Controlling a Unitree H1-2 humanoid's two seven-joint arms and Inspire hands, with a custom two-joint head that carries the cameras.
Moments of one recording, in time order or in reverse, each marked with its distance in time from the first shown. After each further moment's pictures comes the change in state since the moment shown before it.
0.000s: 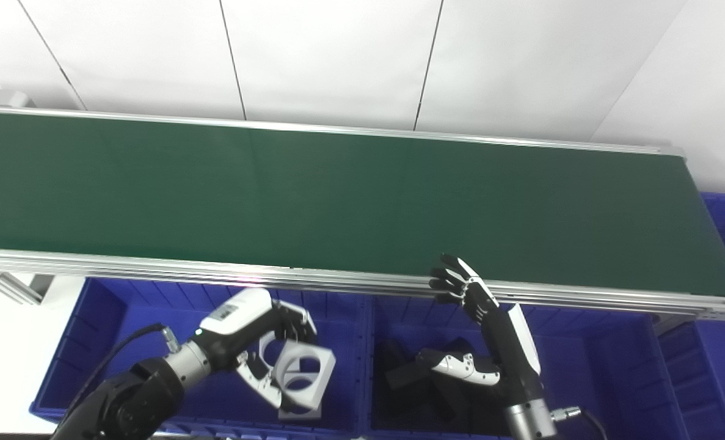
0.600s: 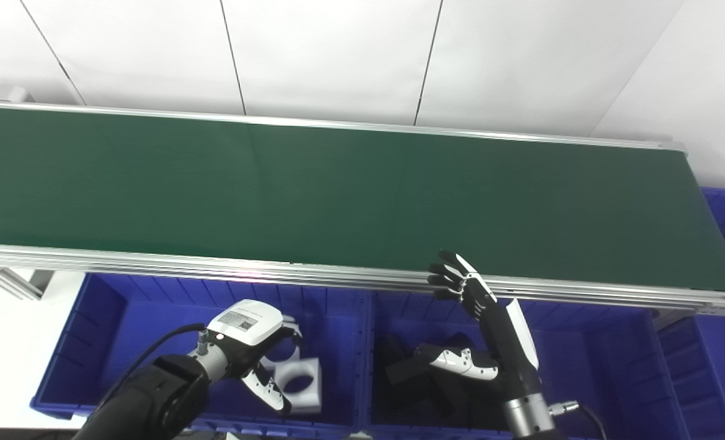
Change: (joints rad) left arm -0.014 -0.024 -0.123 -0.158 0.569 0.405 -0.194; right arm 0.001 0.006 -0.002 -0.009 -0.008 0.017 0.005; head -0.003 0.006
